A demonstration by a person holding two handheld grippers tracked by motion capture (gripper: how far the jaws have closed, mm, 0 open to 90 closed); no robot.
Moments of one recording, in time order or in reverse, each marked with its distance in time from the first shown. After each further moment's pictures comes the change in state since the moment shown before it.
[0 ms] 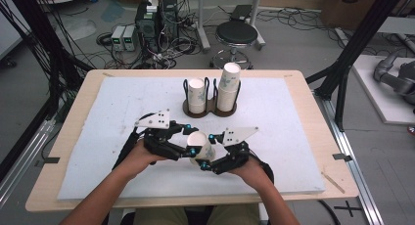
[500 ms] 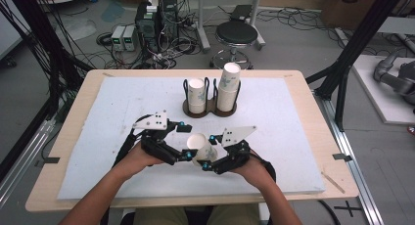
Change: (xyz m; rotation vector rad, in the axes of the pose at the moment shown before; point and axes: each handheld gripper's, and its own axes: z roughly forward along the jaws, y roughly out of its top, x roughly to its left) left arm -0.001 -0.006 -0.007 0.014 0.051 -0.014; right arm -0.001 0.003 -0.002 0.087 -0.008 -0.043
